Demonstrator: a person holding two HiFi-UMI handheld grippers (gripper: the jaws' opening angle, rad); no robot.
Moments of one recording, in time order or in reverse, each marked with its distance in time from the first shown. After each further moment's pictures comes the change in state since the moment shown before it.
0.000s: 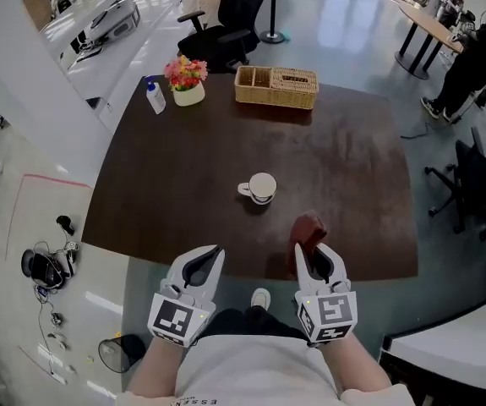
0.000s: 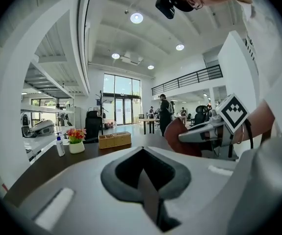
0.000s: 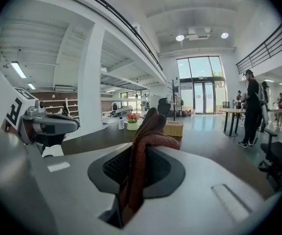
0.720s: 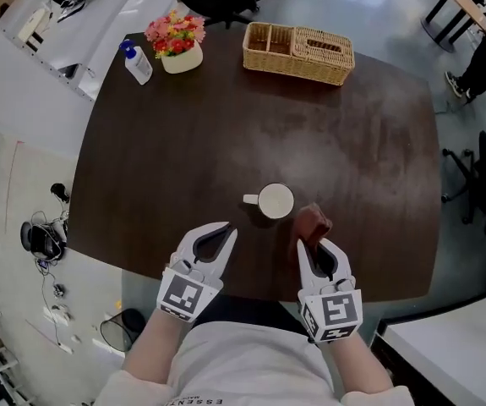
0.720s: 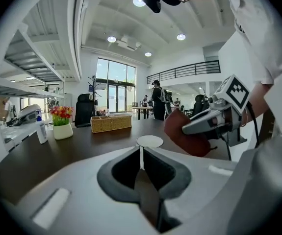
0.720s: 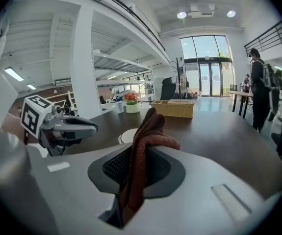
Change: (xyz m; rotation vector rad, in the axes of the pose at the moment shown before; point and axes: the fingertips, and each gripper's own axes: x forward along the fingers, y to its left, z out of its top) left arm 0.134 0.088 -0.097 0.008 0.153 -0.107; right arm 0.136 -0.028 -0.047 0.051 0.218 0.079
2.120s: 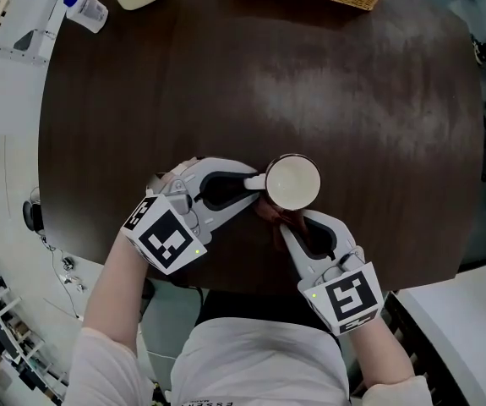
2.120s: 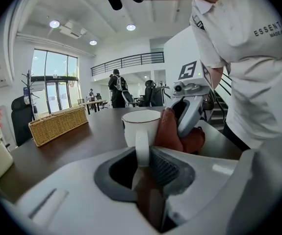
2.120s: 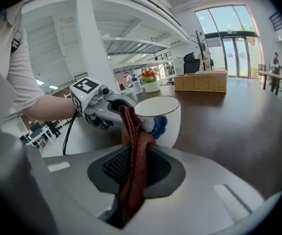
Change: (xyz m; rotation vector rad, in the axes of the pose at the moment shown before) left arm 0.096 0.003 -0.063 0.326 0.113 -0.620; right arm 0.090 0.033 -0.063 0.051 0.195 0.288
